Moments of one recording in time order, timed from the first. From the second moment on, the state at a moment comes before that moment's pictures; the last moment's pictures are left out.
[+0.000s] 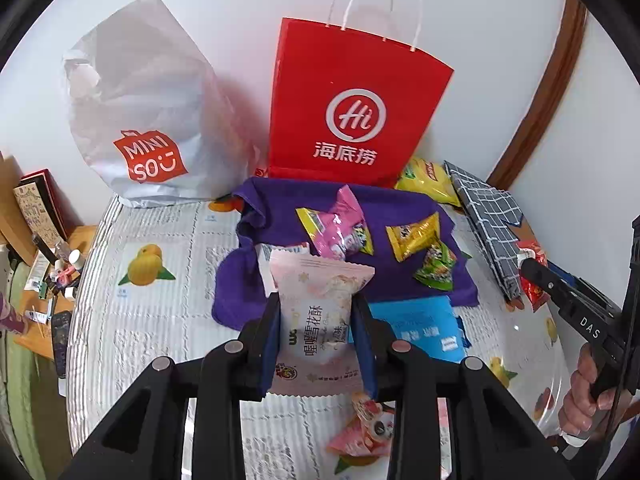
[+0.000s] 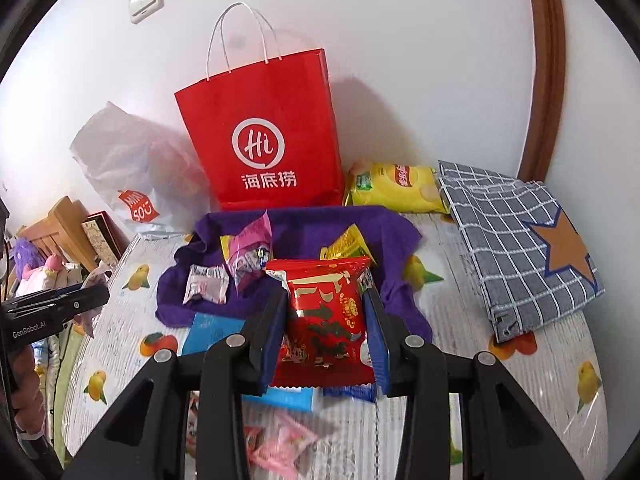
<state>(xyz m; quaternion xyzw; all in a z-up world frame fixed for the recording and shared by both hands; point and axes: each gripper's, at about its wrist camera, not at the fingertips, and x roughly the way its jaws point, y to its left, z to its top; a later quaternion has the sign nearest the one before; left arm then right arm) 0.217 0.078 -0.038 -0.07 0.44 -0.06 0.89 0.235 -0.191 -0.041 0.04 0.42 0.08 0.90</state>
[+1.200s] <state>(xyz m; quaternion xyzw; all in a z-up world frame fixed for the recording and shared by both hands) 0.349 0.078 -0.121 -0.11 0.49 -0.07 0.86 0.361 -0.129 -0.154 0.00 0.49 0.13 0.86</state>
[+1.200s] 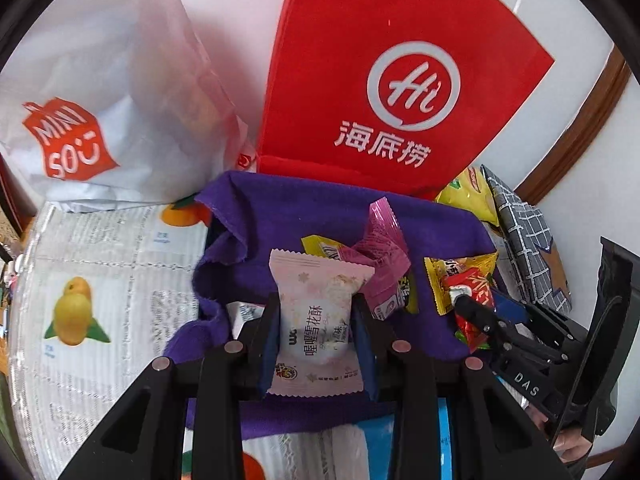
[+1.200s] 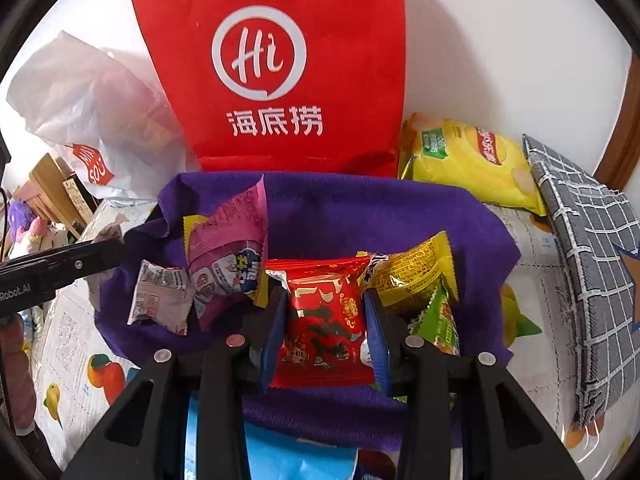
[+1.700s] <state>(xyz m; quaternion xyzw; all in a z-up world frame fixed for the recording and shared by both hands) 0.364 0.065 -0.146 -0.11 0.51 -0.08 0.85 0.369 -0.125 -0.177 -0.02 0.52 0.13 0.84</state>
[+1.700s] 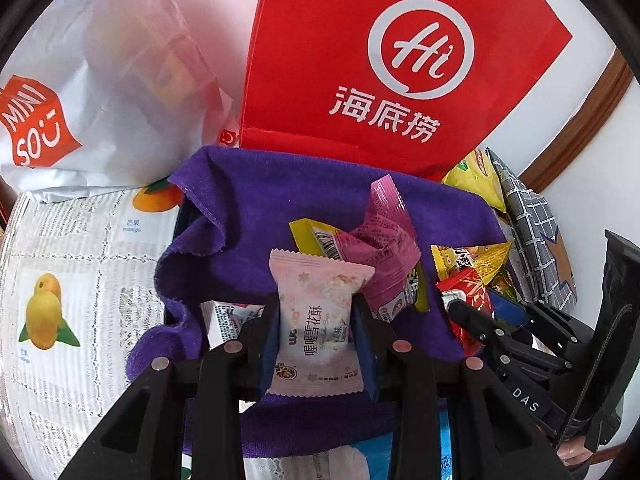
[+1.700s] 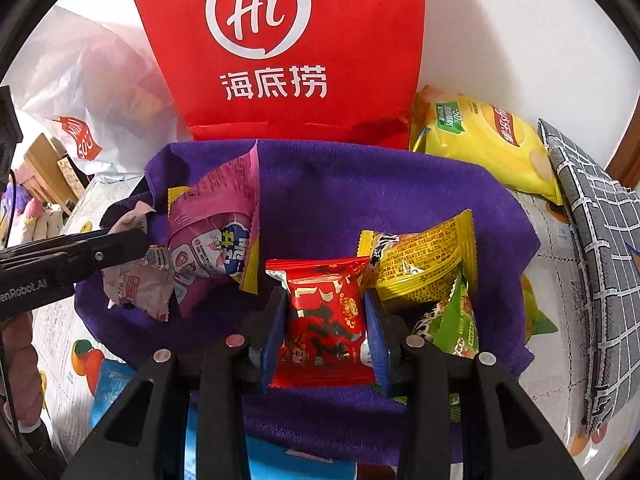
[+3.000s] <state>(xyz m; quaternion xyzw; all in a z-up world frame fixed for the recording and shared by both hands) 0.275 0.027 -0.071 -0.04 0.47 -0.06 0.88 0.267 -0.199 -0.075 0.01 0.45 0.03 0.89</state>
